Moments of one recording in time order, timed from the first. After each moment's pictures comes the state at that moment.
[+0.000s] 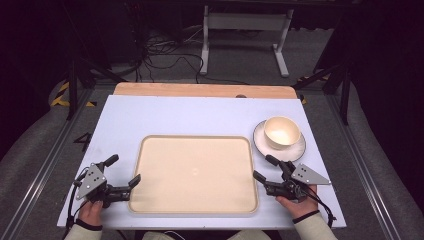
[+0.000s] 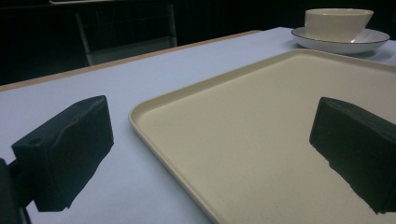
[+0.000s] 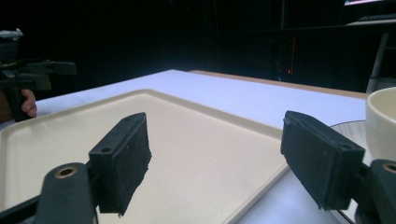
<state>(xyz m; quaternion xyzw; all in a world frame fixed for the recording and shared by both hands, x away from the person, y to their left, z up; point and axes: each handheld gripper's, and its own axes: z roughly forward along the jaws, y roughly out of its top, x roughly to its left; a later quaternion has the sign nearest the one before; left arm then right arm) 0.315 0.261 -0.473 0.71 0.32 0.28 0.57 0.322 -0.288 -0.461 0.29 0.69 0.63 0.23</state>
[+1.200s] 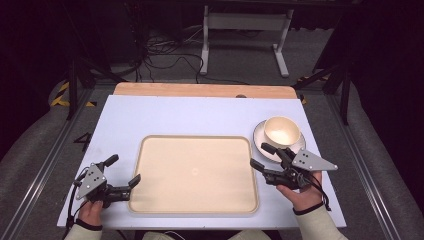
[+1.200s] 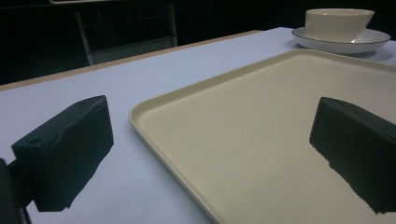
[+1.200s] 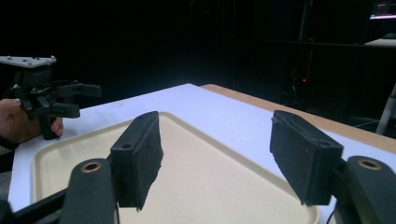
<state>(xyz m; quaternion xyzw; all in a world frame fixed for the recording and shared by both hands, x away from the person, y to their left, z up) 0.315 0.261 -0.473 0.71 0.32 0.28 0.57 0.323 -0.268 -0.387 0.25 0.70 0.63 0.22</state>
